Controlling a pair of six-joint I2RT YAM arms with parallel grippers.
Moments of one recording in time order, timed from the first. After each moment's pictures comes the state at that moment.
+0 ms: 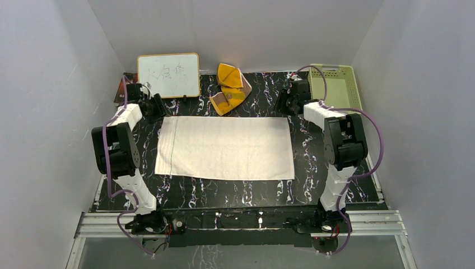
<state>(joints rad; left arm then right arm) 0.17 1.85 1.29 -0.37 0.31 -0.30 0.15 1.96 1.30 -0.09 -0.19 0.37</state>
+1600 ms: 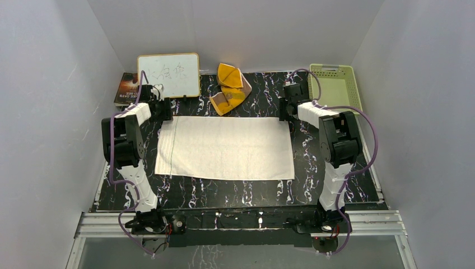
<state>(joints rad) 0.12 2.01 1.34 -0.28 0.16 0.02 0.19 2.00 1.33 -0.26 0.18 0.15</state>
